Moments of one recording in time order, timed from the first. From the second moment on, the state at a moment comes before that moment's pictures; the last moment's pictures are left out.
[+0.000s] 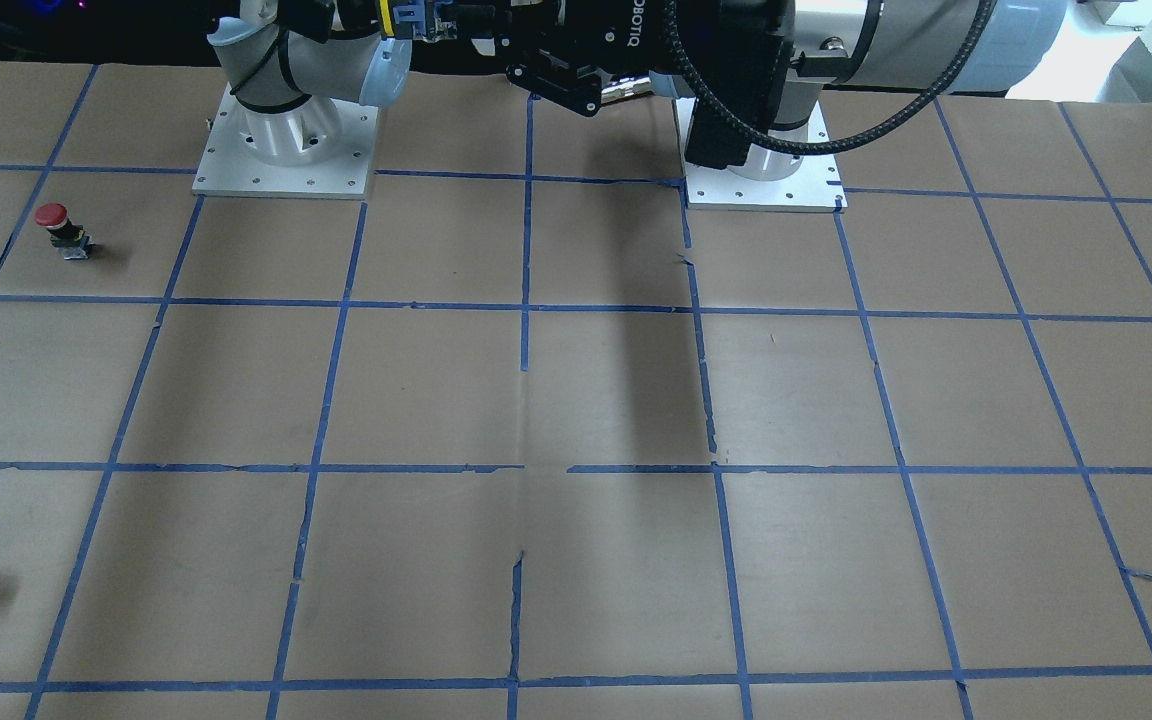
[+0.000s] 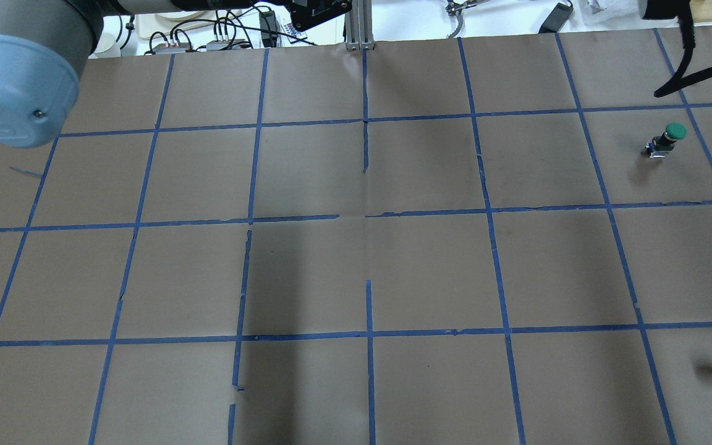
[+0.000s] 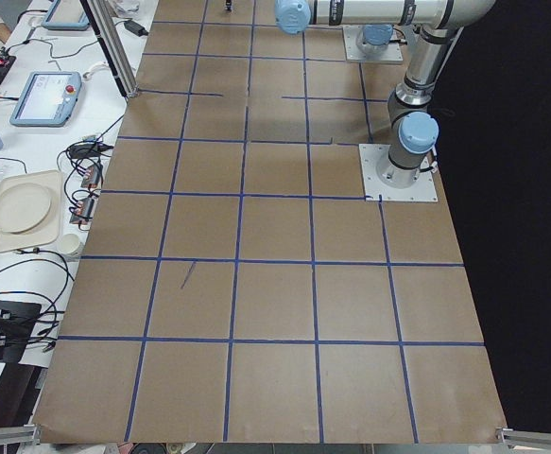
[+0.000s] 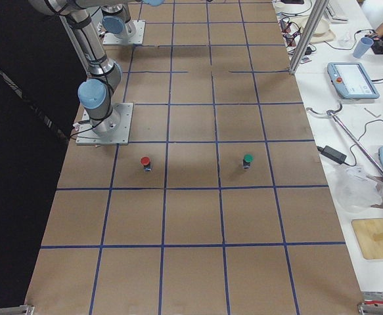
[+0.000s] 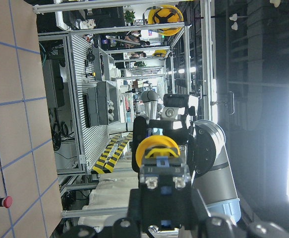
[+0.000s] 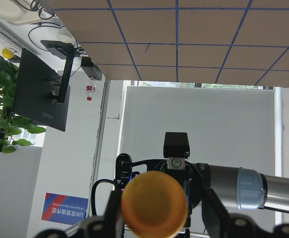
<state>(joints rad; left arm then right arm) -1.60 -1.63 -1.57 -1.51 0.00 0.06 1.35 -1.65 1.42 -1.21 -0.33 1.30</state>
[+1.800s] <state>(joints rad) -1.56 -1.63 -1.54 -1.51 0.20 -0.08 1.22 -1.64 1.42 -1.40 -0.40 1.26</state>
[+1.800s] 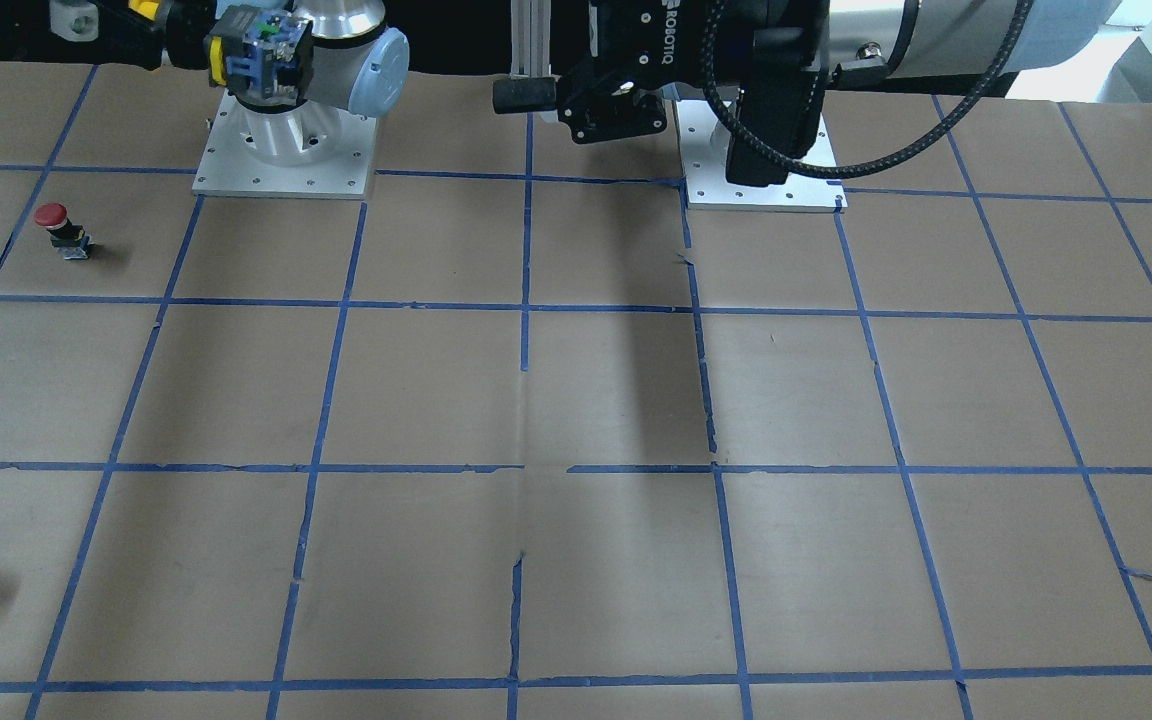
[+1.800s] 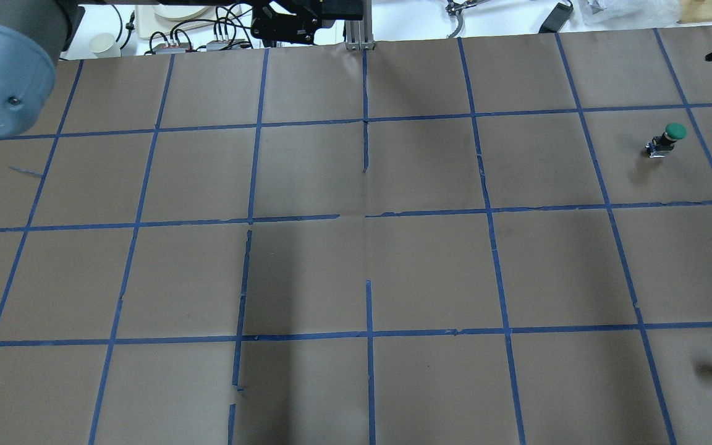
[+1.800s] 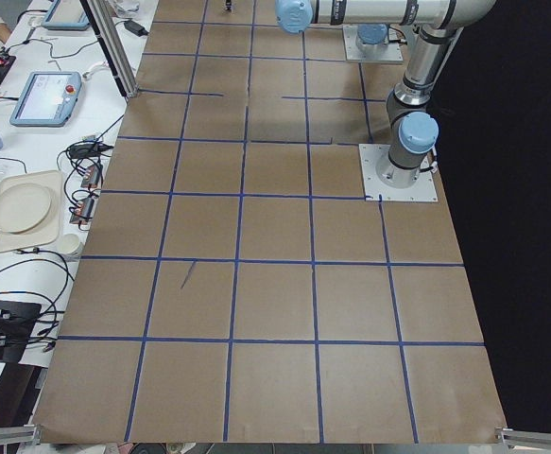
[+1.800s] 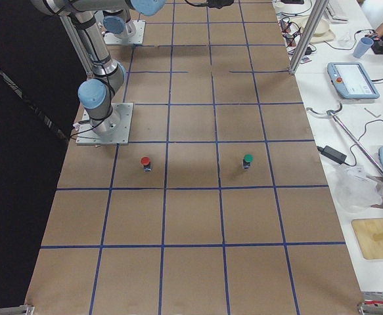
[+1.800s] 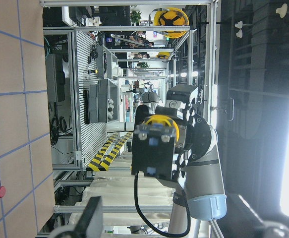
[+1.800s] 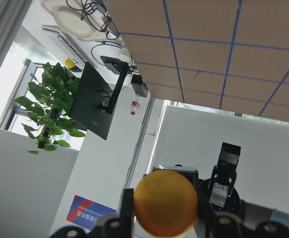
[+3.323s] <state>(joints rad) -1.56 -1.64 -1.38 -1.72 1.50 -0.02 1.21 -1.66 1.78 -1.62 -1.50 -0.05</state>
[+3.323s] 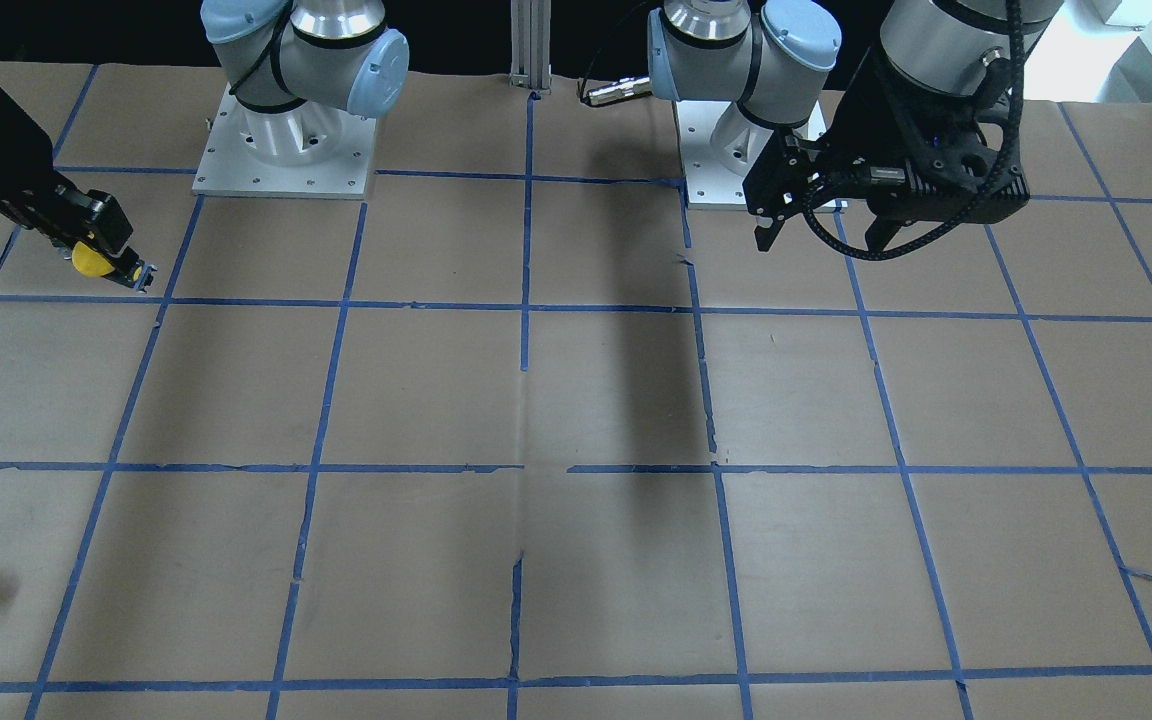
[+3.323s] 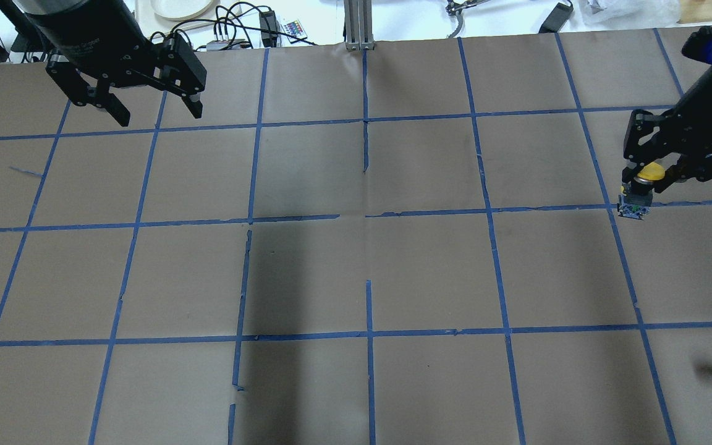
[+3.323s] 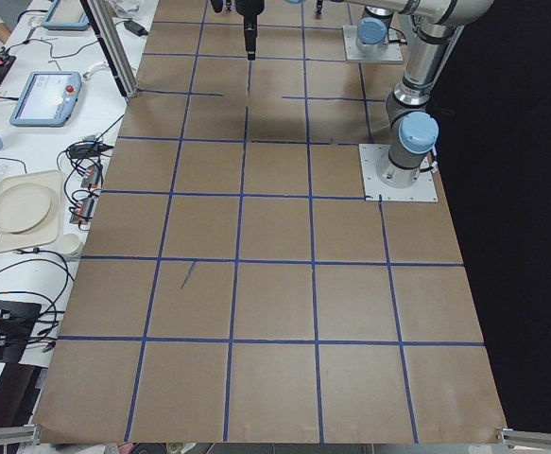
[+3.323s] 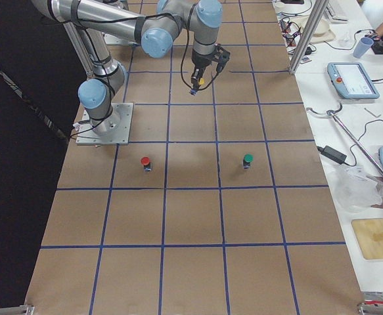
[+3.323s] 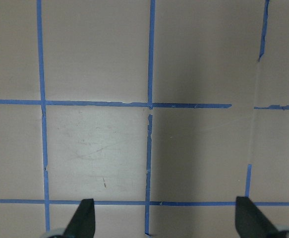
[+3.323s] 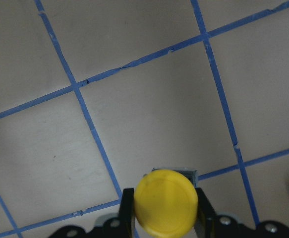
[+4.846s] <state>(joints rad) -1.55 -1.70 -1.40 -1.69 1.60 0.07 0.68 -1.51 2.14 -2.22 -1.29 -0.99</state>
